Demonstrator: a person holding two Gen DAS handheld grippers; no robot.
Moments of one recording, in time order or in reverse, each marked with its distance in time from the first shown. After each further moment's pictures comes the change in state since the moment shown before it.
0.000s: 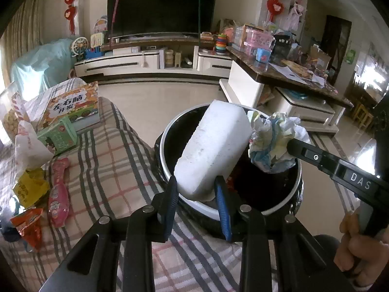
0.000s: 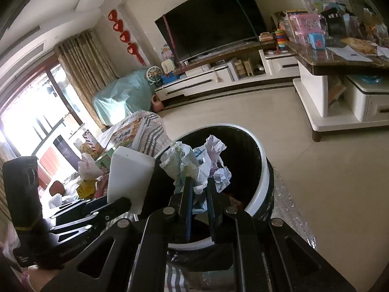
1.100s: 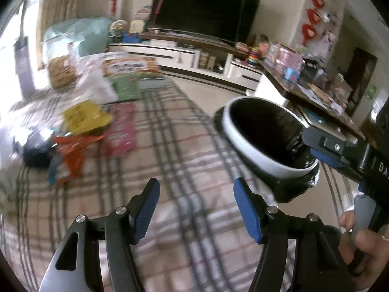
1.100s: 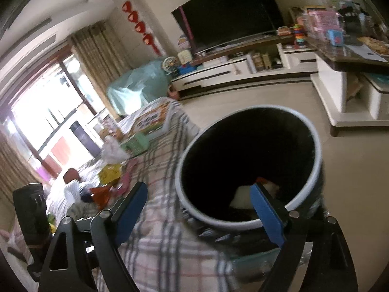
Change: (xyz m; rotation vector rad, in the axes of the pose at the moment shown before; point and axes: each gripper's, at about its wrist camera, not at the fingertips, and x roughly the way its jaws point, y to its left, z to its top) left arm -0.071 0.059 -0.079 -0.224 -0.049 0.075; right arm 0.006 0.059 -0.023 -0.038 0.052 0.086
